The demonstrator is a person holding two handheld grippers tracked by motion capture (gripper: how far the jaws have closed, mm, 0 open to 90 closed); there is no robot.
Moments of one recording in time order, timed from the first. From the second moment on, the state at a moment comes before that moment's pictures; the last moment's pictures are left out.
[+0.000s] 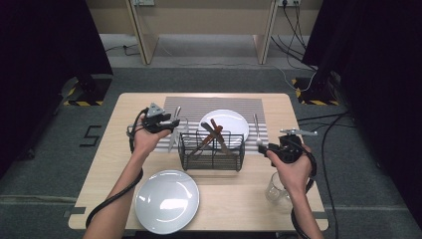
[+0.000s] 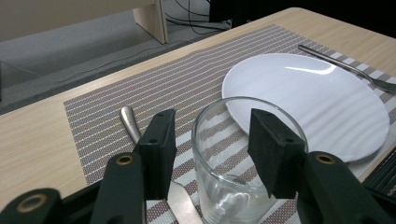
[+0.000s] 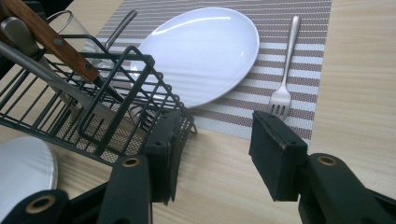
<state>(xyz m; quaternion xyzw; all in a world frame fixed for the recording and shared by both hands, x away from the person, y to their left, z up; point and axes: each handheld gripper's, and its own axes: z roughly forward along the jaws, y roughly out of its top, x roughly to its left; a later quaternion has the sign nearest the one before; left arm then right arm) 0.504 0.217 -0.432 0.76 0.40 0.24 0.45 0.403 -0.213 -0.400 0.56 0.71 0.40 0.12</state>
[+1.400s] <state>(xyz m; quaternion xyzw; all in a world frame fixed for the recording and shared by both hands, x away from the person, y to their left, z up) 0.409 0.270 -0.438 0.74 0.40 0.26 0.46 0.402 -0.213 -0.402 0.57 0.71 0.40 0.11</state>
